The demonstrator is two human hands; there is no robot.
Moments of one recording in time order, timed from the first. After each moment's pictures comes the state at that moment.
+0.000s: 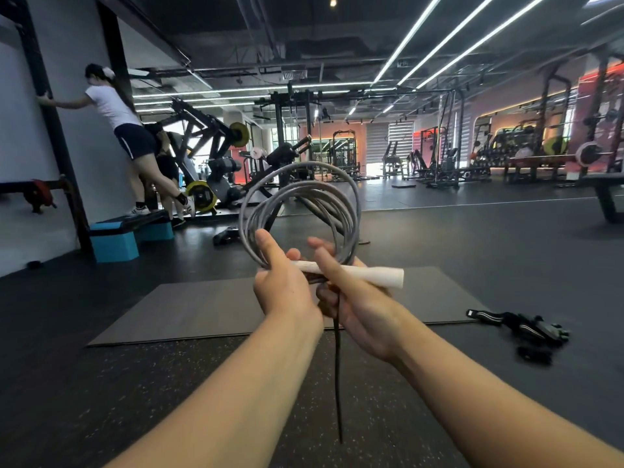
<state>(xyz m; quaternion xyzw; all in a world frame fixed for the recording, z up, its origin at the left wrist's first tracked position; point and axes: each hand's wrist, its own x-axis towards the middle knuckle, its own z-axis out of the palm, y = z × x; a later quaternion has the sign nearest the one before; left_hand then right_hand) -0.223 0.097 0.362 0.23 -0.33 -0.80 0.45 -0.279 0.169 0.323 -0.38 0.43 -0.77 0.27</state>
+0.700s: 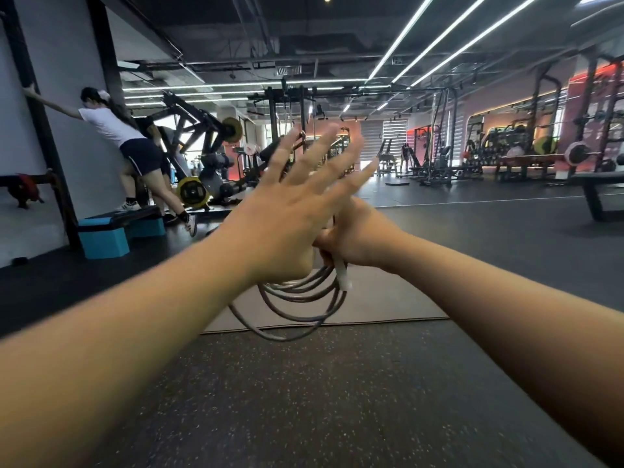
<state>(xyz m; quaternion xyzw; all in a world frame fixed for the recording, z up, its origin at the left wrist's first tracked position) -0.183 0.074 0.434 -0.06 -0.89 0.32 0.33 -0.287 0.187 0.415 -0.51 0.79 -0.33 -0.08</state>
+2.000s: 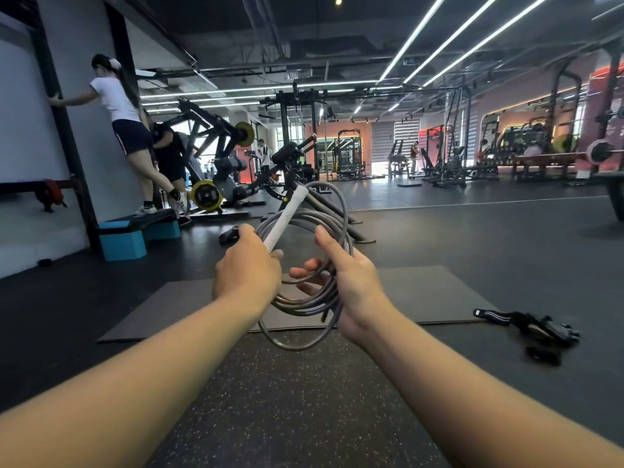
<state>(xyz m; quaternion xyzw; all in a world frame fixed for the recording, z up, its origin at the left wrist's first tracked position) -0.189 0.032 0.374 0.37 -0.84 -0.18 0.35 -0.263 0.144 0.344 -0.26 0.44 -0.83 0.23</state>
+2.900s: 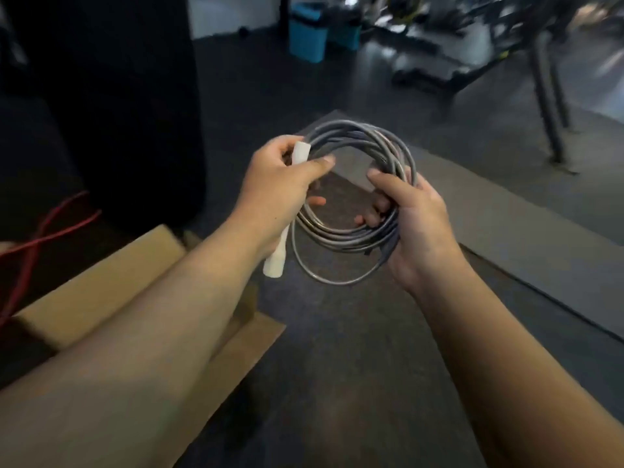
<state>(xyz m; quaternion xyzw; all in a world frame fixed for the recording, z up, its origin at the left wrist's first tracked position) 0.056 -0.082 0.435 0.42 -0.54 -0.59 0.44 -0.081 -0.010 0.427 -0.28 0.52 -0.68 0.43</state>
